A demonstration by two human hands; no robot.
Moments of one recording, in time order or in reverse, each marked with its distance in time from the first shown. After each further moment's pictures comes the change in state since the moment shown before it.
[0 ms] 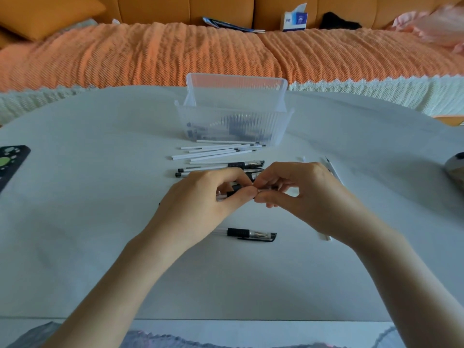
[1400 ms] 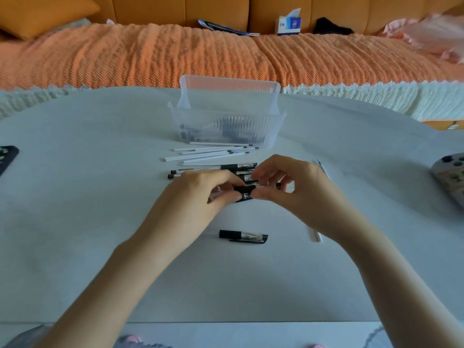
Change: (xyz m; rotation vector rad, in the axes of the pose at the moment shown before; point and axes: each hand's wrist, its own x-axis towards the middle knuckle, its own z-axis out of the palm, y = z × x) left_hand 0.002 -0.005 0.002 0.022 0.066 0.081; right_hand 0.003 0.007 -0.001 0.050 0.097 0.074
